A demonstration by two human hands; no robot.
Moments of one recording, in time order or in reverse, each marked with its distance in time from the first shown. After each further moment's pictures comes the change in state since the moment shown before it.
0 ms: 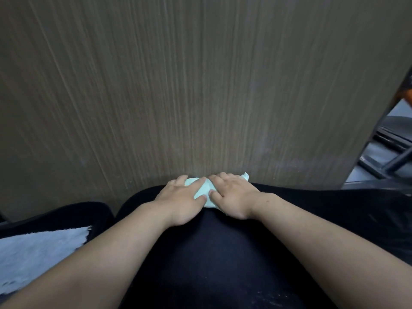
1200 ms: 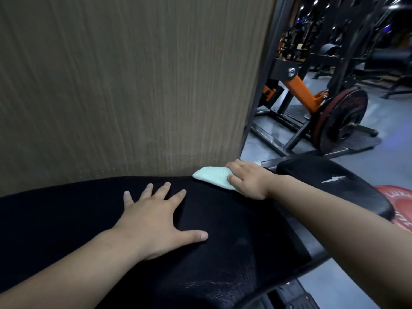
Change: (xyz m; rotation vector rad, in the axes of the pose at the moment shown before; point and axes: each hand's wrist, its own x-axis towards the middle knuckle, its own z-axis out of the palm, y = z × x) left_hand -0.027 0.207 0.058 0.191 -0.069 0.202; right_hand -0.174 0.254 -0.045 -0.081 -0.009 0.326
